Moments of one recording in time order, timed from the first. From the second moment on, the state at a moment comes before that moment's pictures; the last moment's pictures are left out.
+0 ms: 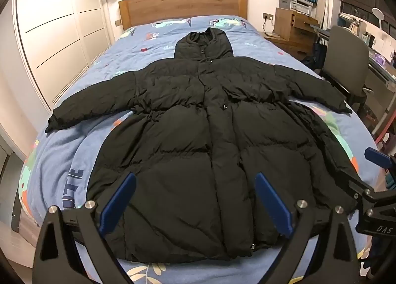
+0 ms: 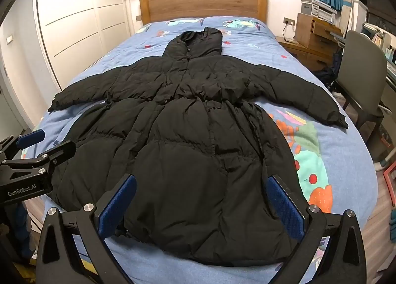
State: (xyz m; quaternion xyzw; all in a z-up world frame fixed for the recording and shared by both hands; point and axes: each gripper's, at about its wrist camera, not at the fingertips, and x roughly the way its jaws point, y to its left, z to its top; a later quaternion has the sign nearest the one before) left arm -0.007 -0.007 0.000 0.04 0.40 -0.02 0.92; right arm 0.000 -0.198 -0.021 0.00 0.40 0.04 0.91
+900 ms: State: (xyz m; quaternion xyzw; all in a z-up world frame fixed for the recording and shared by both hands) left arm -0.006 -0.010 -0.001 0.05 0.40 -0.02 0.92; right arm 0.002 -0.202 -0.019 0.01 0.40 0.04 0.91
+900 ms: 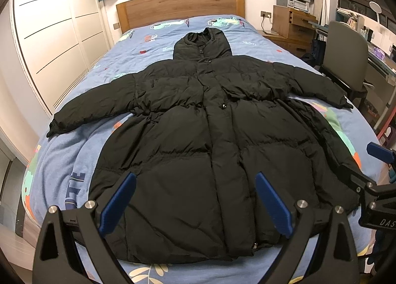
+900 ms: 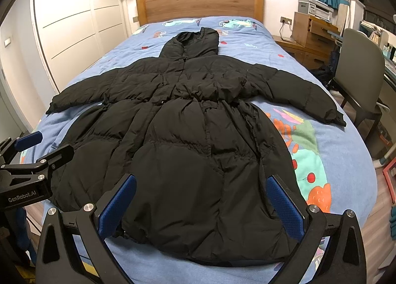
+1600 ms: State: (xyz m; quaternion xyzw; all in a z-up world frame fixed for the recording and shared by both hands) left arm -0.007 -0.011 0.000 0.06 0.40 -0.03 0.91; right arm 0.000 -0.205 -0.022 0.00 0.40 0.03 0.92
